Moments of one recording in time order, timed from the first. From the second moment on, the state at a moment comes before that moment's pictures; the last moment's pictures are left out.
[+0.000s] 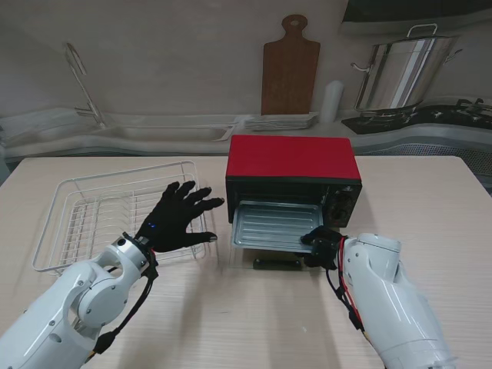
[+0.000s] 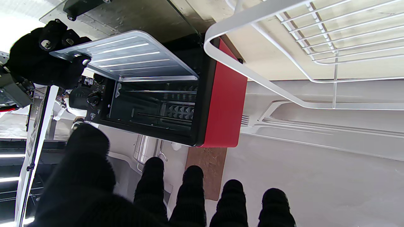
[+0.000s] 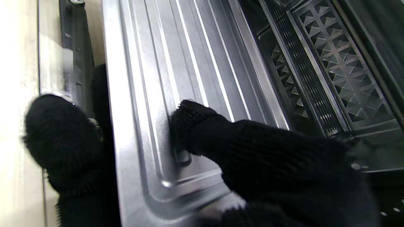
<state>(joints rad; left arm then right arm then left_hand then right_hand) 1.56 -1.06 -1.24 -1.73 0.95 -0.25 0.01 -1.44 -1.37 1.44 -1.48 0.78 0.79 -0.37 0.69 -0.09 0.08 -0.03 0.20 0.04 0.26 0.29 0.23 0.13 0.11 0.32 0.05 0.20 0.07 0.37 -0.07 0.27 0.11 0.40 0.83 -0.81 1.36 -0.25 1.01 0.16 0.71 0.37 1.08 0.30 0.80 0.32 1.22 0.33 0.75 0.32 1.10 0.41 1.49 0.15</state>
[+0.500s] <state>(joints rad) 1.57 -1.06 -1.25 -1.74 0.94 -0.25 0.01 -1.43 -1.38 1.44 -1.47 0.78 0.78 -0.40 0.69 -0.09 0.08 -0.03 0.20 0.04 0.26 0.29 0.23 0.13 0.11 0.32 0.05 0.20 0.07 0.37 -0.07 0.27 0.11 0.39 0.83 -0.81 1.36 -0.25 1.01 0.16 0.71 0.37 1.08 0.30 0.80 0.32 1.22 0.32 0.75 0.32 1.10 0.41 1.49 0.15</state>
